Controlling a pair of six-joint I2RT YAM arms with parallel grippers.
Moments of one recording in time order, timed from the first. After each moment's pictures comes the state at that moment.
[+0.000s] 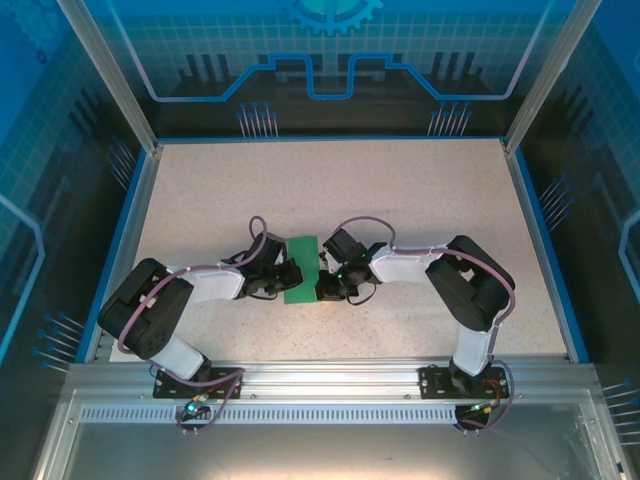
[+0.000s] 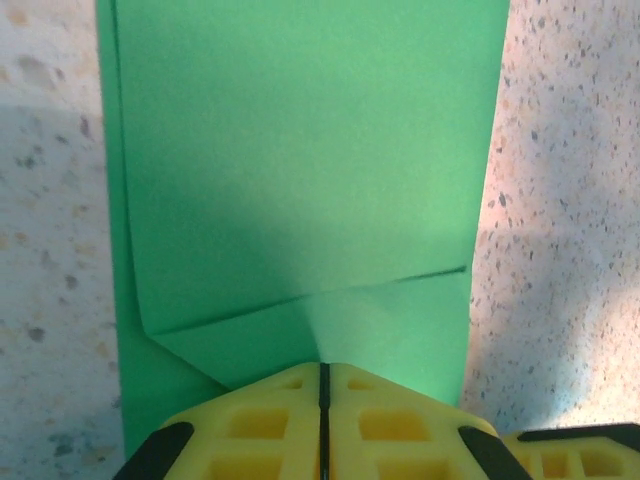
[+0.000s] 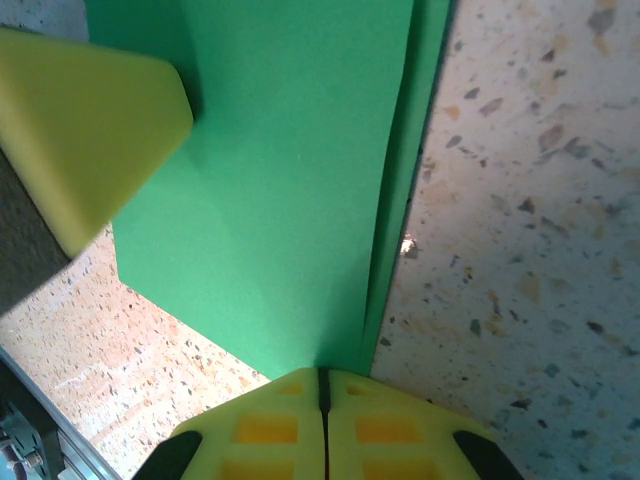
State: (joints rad) left arm -0.50 1.56 0.60 0.02 0.23 -0.83; right arm 0.79 1.84 0.98 -0.30 -0.40 0.70
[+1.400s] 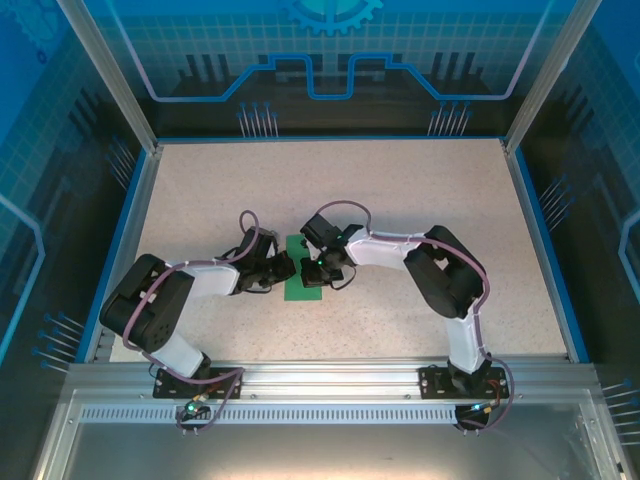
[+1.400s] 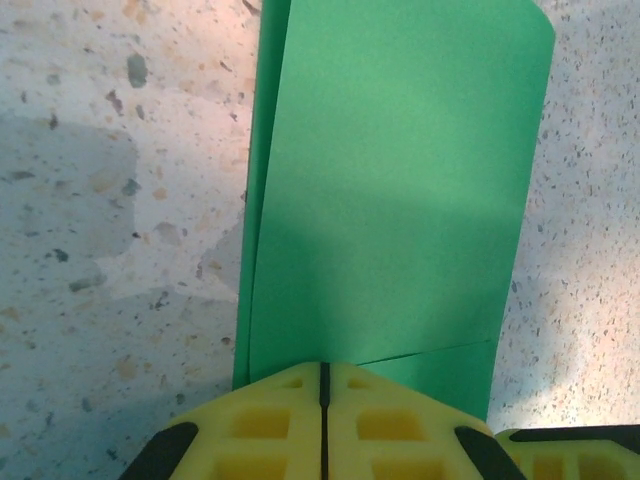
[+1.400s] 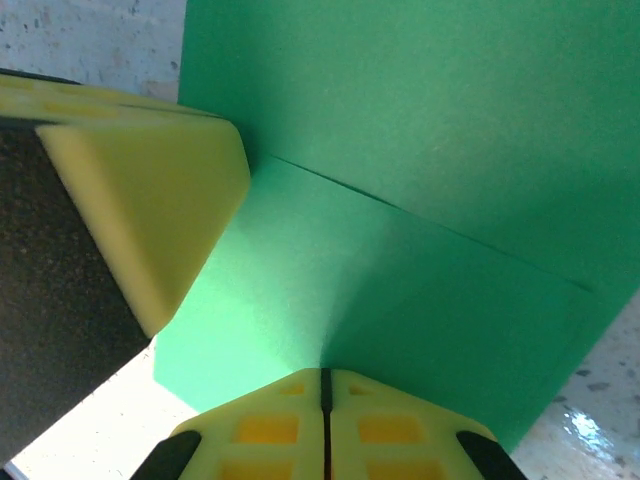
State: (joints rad) left arm -0.41 1.59 0.58 0.11 0.26 -0.81; right arm 0.81 2.01 1.30 -0.50 -0.32 0.61
